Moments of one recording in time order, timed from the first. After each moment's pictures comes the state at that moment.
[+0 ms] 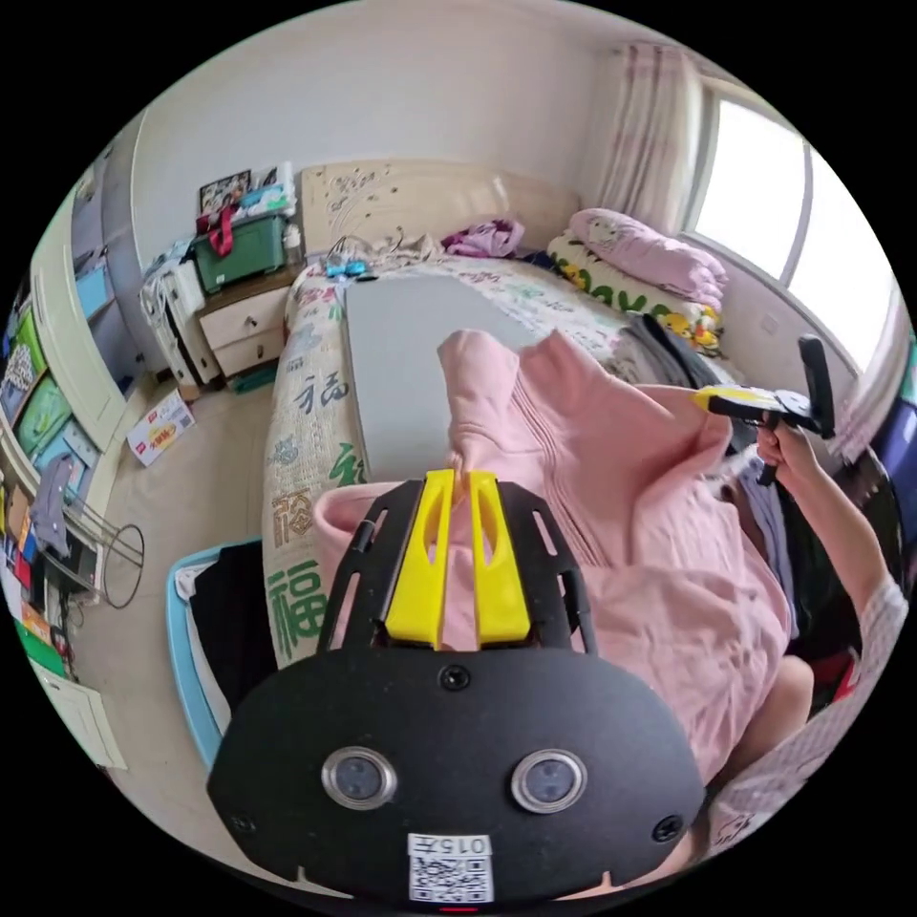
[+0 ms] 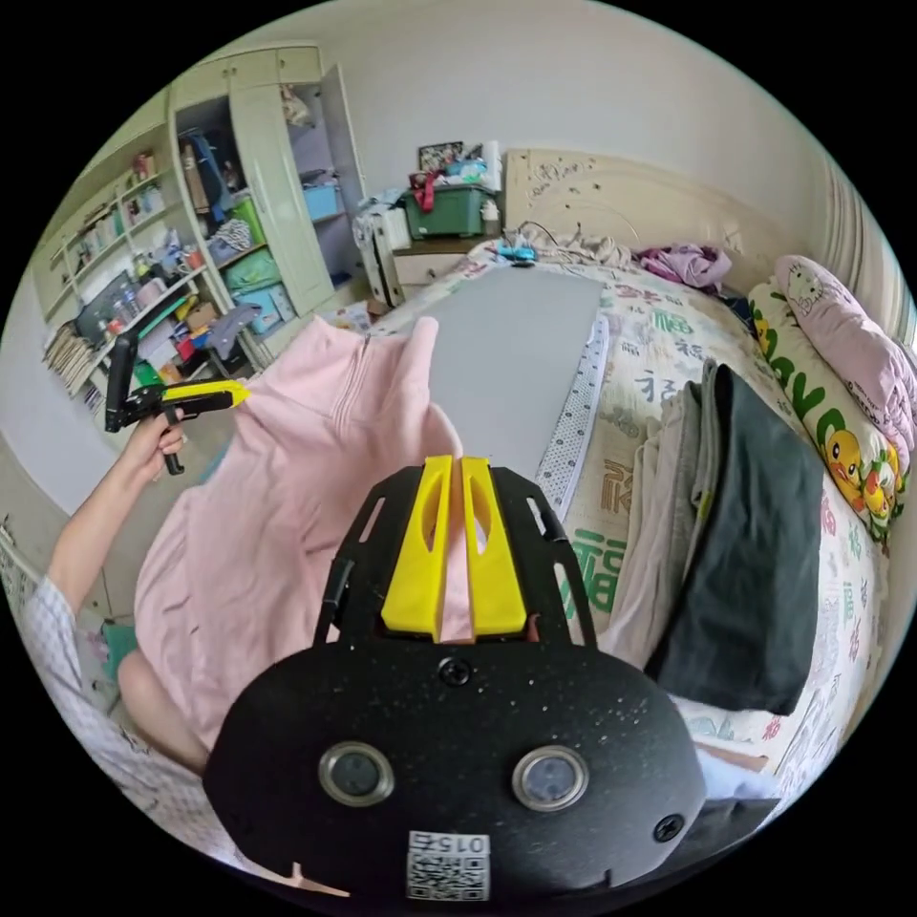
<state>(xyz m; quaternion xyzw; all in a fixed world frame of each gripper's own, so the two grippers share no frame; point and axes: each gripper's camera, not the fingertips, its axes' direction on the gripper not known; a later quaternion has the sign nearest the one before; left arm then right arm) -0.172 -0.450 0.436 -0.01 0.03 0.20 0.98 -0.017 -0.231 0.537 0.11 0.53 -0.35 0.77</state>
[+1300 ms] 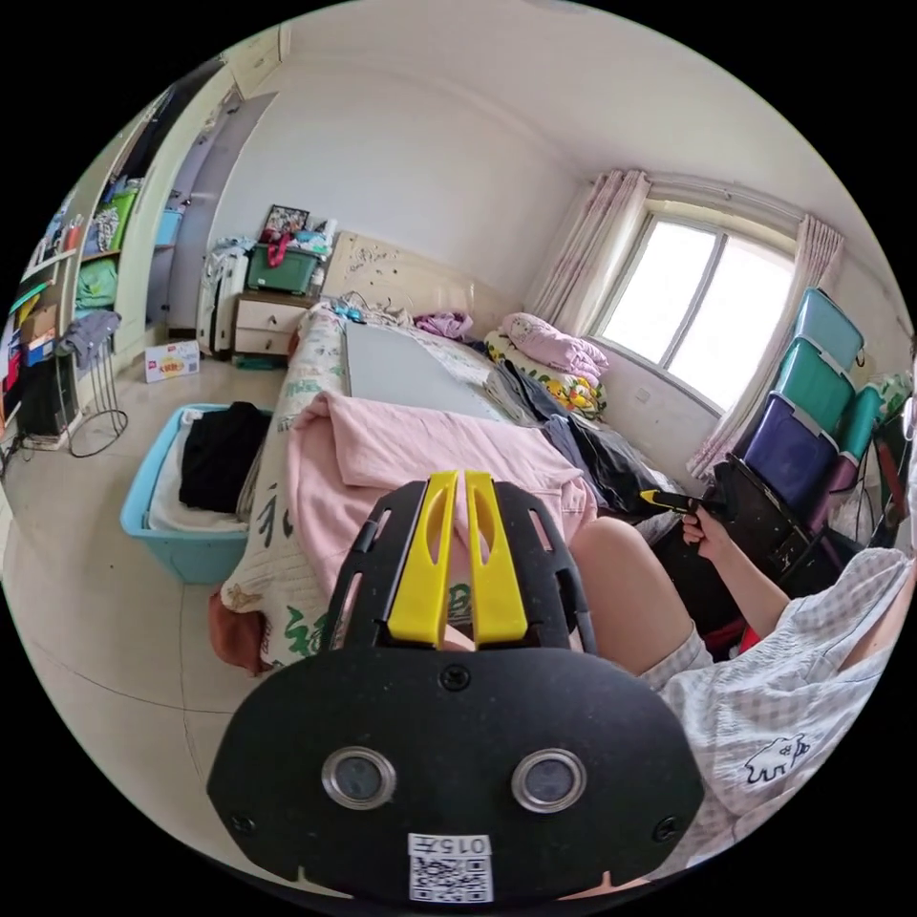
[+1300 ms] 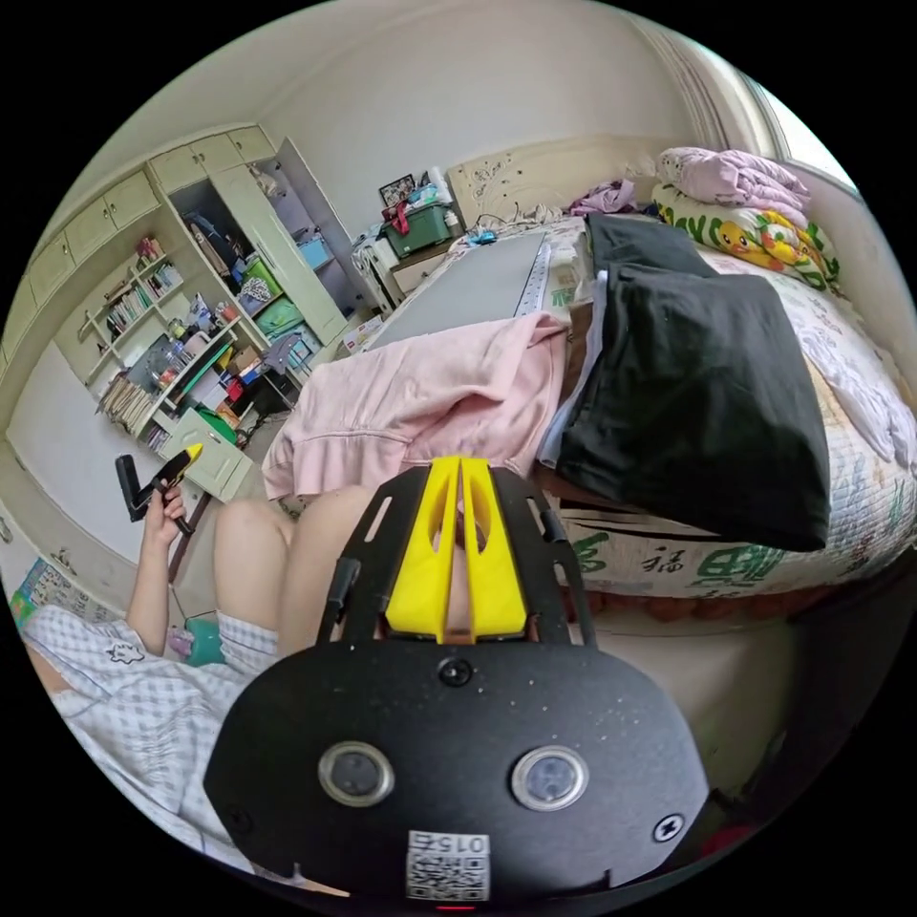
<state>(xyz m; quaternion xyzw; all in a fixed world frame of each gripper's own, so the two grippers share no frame) -0.317 0.060 0.090 0.13 0.17 0.09 0.97 0.058 0.257 0.486 0.19 0.46 -0.26 0.83</state>
